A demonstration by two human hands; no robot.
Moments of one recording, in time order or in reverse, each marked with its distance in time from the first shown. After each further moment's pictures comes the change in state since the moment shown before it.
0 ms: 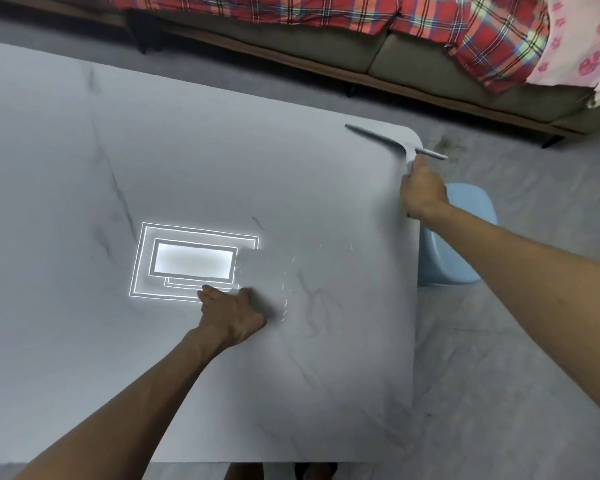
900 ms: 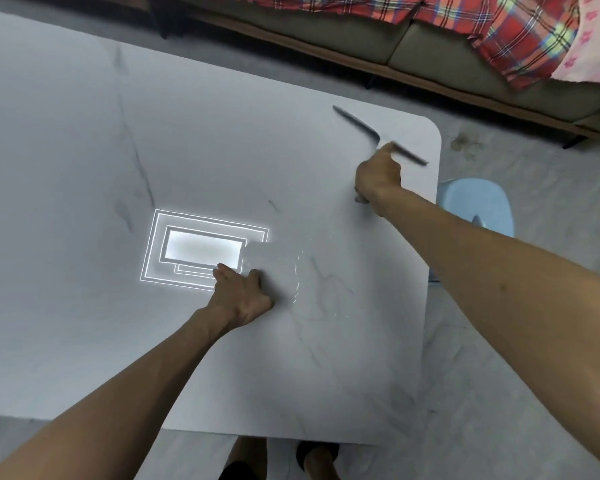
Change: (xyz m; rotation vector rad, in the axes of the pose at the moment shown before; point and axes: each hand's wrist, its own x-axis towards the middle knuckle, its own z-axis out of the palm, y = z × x) left_hand -0.003 -0.012 0.007 -0.014 0.093 0.058; right_hand -0.048 -0.083 0.033 0.403 -0.130 0.124
